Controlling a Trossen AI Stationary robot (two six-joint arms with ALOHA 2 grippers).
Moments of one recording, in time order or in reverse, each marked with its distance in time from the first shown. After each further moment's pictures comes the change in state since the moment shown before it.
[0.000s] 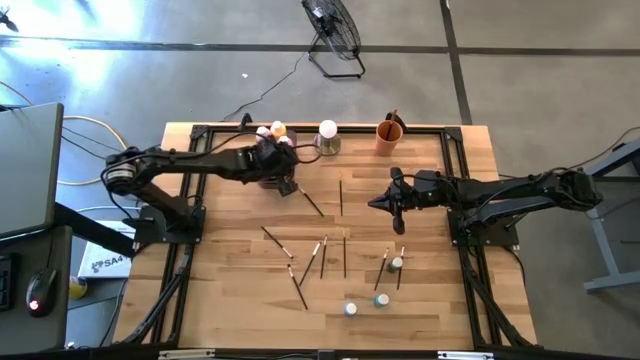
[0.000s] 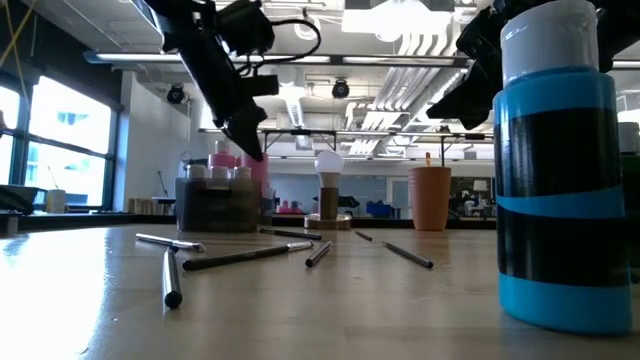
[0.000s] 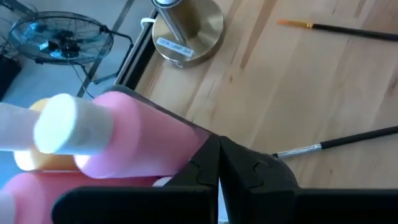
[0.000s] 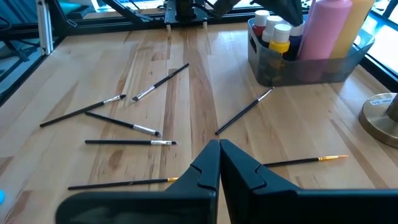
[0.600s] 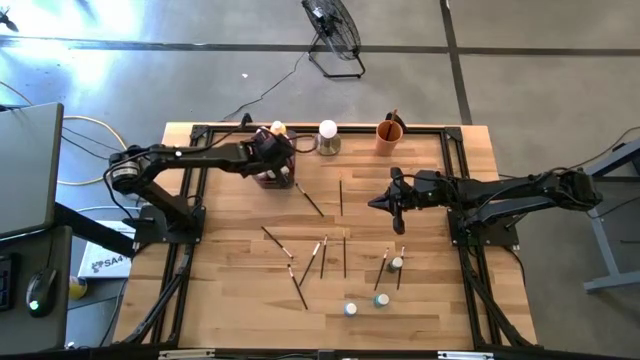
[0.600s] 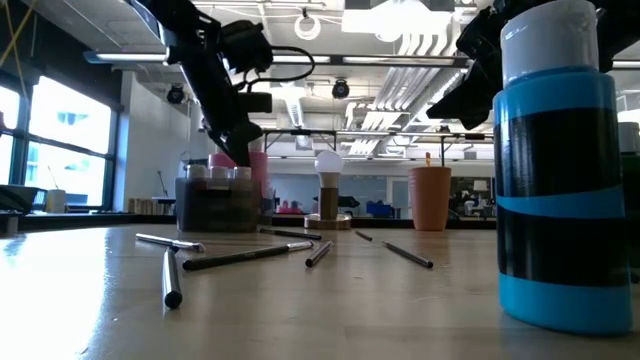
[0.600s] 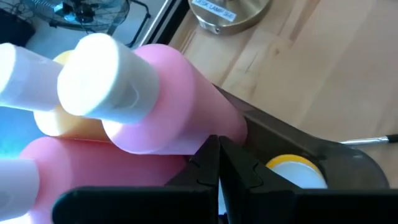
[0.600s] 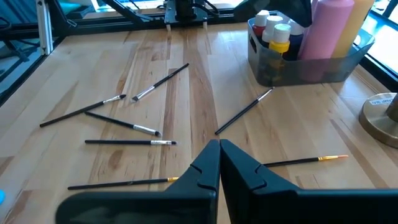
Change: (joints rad) left arm 0.089 0.033 0.000 -0.040 -0.021 -0.033; right arm 0.000 0.000 0.000 0.000 0.000 0.000
